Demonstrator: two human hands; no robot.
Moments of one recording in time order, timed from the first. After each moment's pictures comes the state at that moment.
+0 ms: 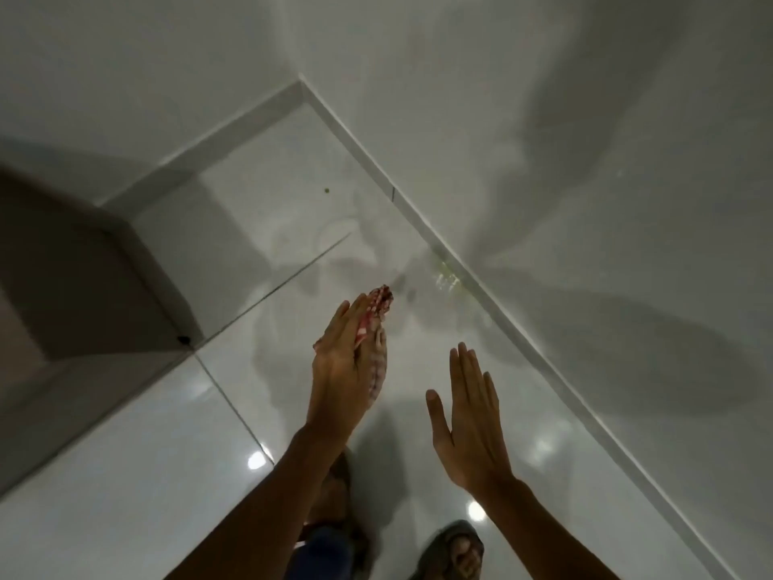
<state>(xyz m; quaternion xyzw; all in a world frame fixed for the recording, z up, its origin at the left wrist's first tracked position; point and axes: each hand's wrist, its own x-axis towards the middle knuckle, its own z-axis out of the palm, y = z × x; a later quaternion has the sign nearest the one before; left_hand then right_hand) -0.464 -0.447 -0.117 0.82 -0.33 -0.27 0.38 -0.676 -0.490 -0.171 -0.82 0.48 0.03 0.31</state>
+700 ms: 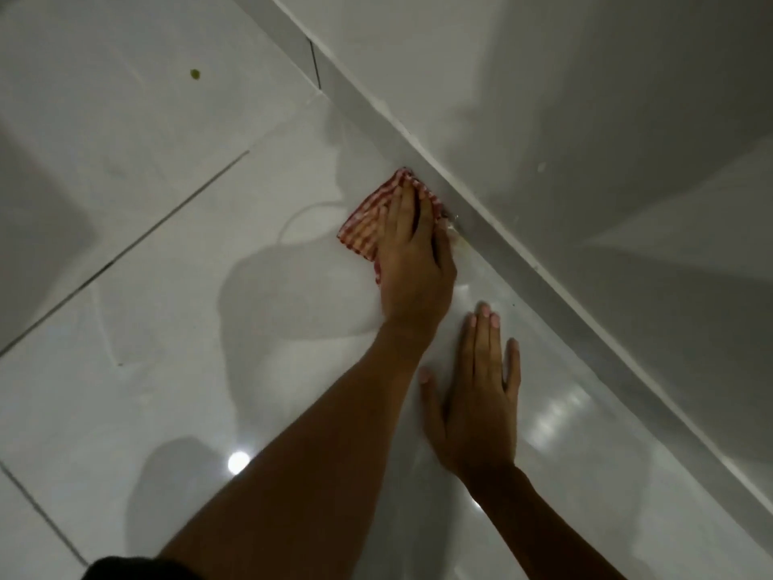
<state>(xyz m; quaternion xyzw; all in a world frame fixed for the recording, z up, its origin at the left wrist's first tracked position) -0.544 -0.655 -0.433 0.82 -0.40 -0.19 0.35 -0.712 -0.558 -0.469 -0.83 0.53 -0.03 0.15</state>
